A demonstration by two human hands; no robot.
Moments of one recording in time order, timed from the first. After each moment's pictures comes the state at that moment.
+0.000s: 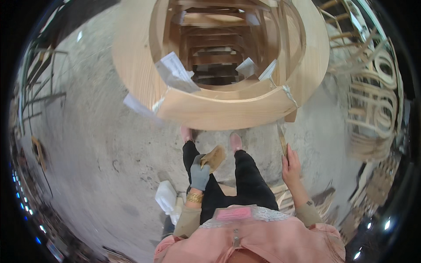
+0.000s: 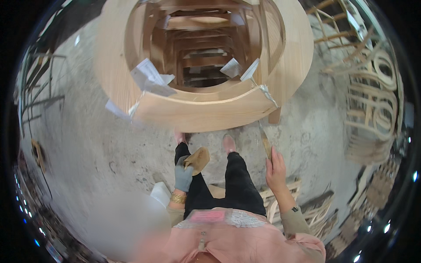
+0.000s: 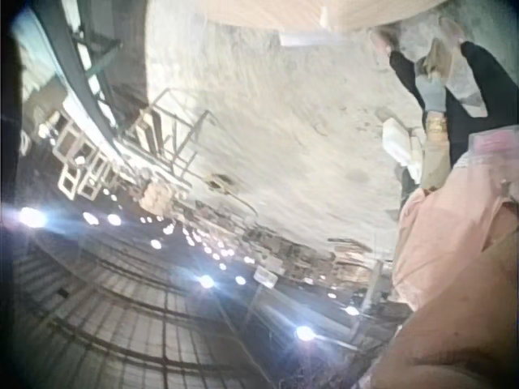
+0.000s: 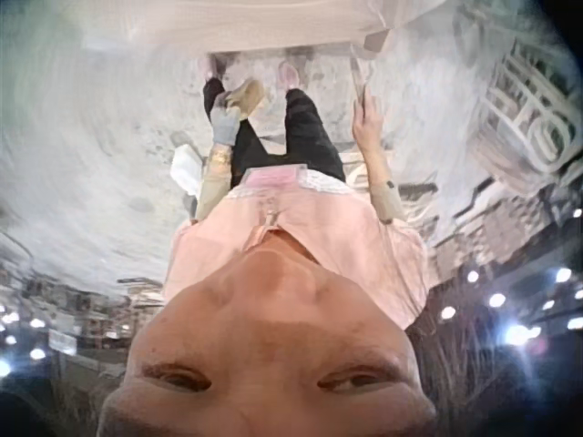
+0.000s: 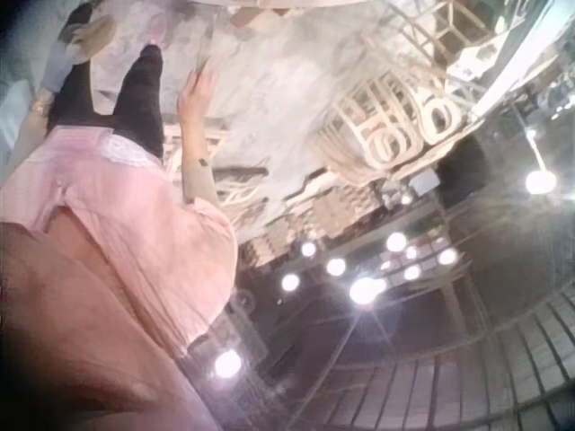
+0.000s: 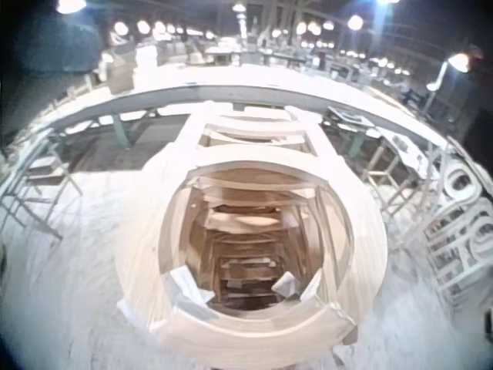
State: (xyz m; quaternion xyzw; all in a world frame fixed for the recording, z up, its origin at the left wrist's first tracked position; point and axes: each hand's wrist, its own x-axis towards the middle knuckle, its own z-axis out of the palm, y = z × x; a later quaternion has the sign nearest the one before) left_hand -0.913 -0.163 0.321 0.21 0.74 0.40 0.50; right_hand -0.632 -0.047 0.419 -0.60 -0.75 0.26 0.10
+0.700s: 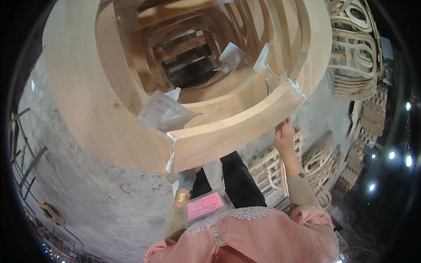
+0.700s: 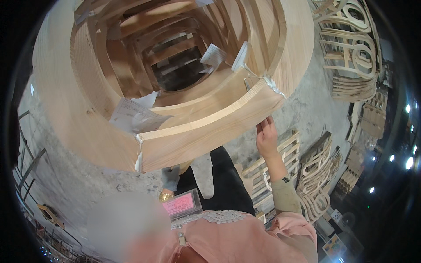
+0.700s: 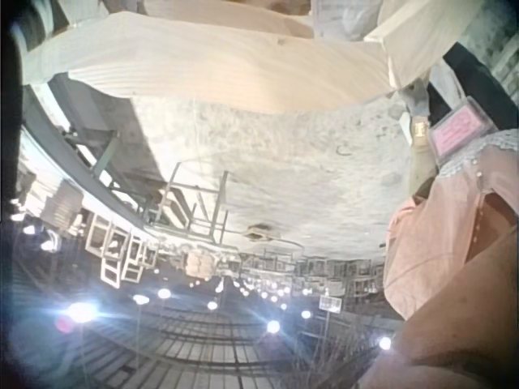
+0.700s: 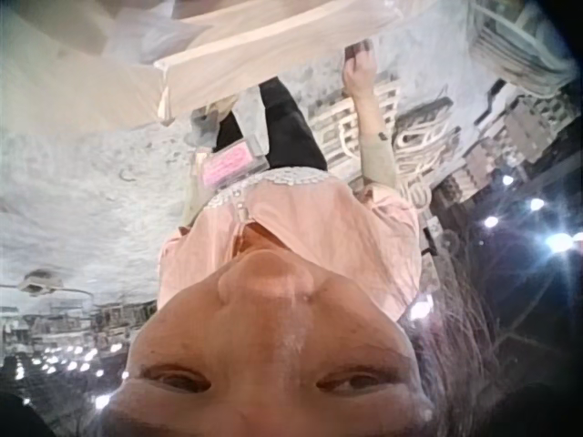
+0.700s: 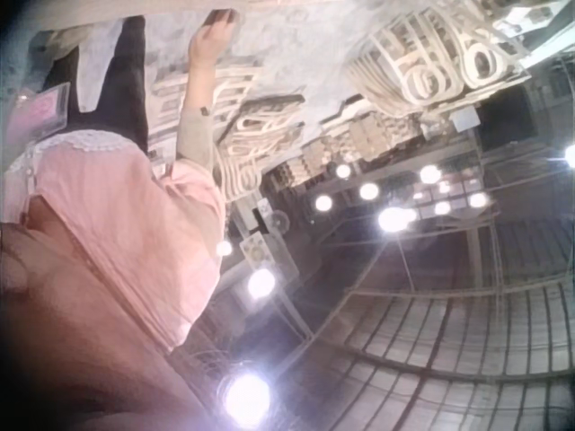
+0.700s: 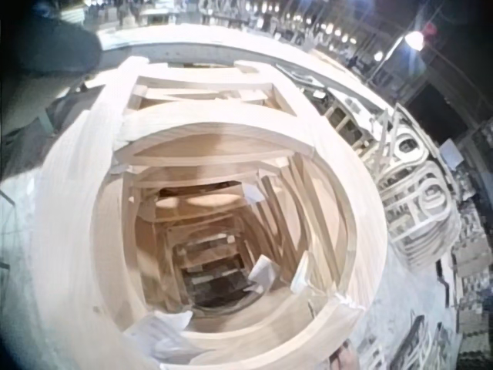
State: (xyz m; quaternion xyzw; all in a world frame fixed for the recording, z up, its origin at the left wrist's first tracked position) left_hand -1.030 -0.178 0.232 0.24 0.71 0.36 0.56; right_hand -0.729 -0.002 0.382 -0.68 -0.70 0.17 0.15
